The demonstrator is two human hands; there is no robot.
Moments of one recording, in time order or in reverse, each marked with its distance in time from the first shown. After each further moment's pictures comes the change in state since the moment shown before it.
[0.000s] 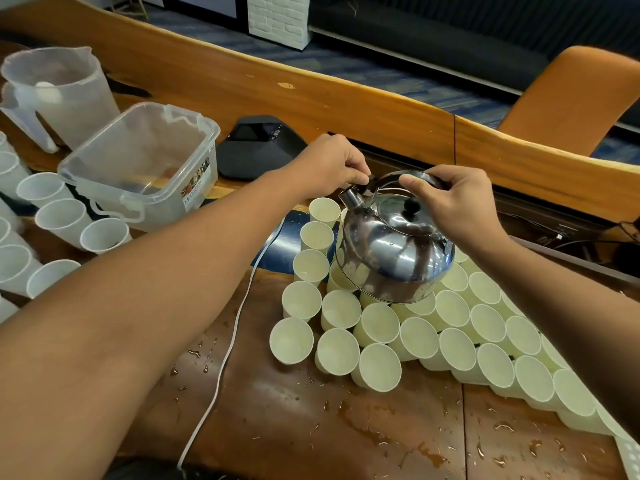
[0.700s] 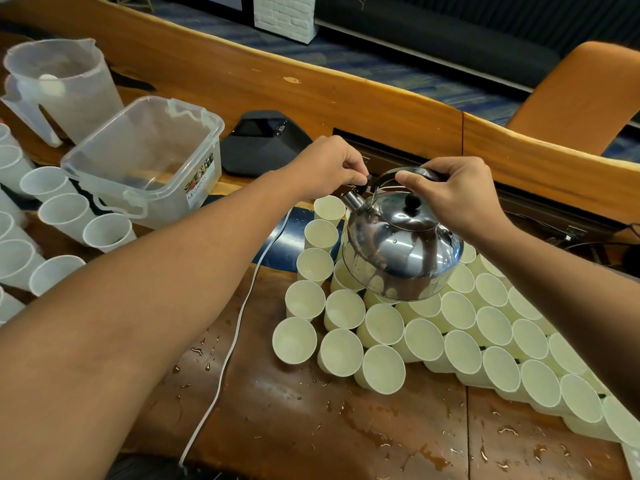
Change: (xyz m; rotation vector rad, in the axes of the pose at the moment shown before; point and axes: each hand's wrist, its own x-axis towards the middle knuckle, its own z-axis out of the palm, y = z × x) left_hand 0.000 -0.016 0.002 0.032 -0.014 -0.046; right_hand 0.015 -0.007 0.007 -0.070 -0.059 0.010
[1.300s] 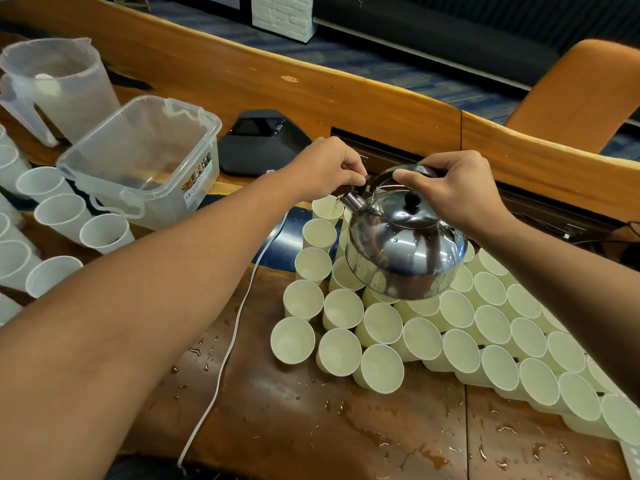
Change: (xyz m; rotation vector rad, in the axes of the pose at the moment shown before) left_hand 0.001 -0.002 0.004 0.021 0.002 -0.014; right_hand 0.004 -0.001 -0.005 -0.055 -0.032 0.004
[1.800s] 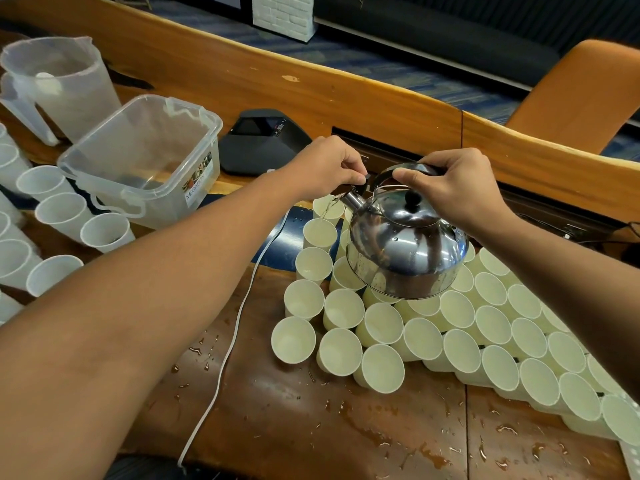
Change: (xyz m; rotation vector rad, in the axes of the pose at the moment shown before) left_hand -0.001 0.001 -0.002 -0.019 0.001 0.007; right_hand 0.001 -0.005 0.000 -0.006 -0.018 0.000
